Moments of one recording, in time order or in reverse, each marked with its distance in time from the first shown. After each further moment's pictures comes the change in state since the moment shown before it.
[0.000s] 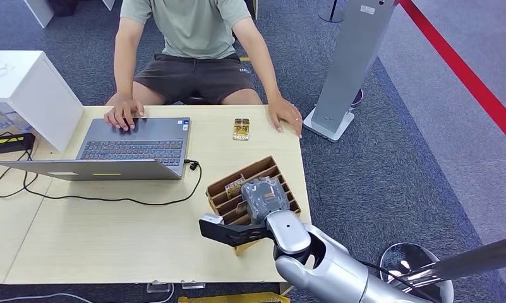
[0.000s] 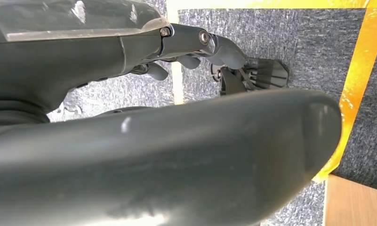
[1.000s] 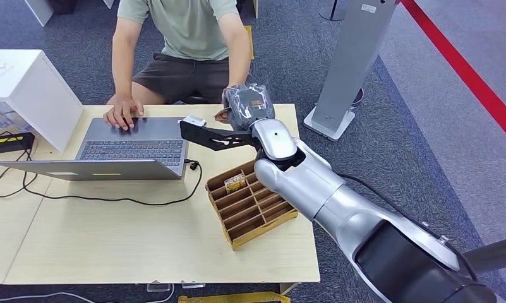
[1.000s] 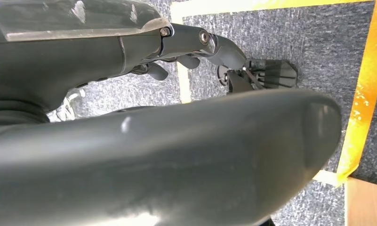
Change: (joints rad) left arm -0.011 -0.016 -0.042 0.000 -0.014 0.024 0.023; right arm -0.497 0.246 -0.022 0.648 -0.127 -0.349 -0.284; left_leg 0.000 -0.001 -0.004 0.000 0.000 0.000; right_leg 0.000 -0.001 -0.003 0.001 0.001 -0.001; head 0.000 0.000
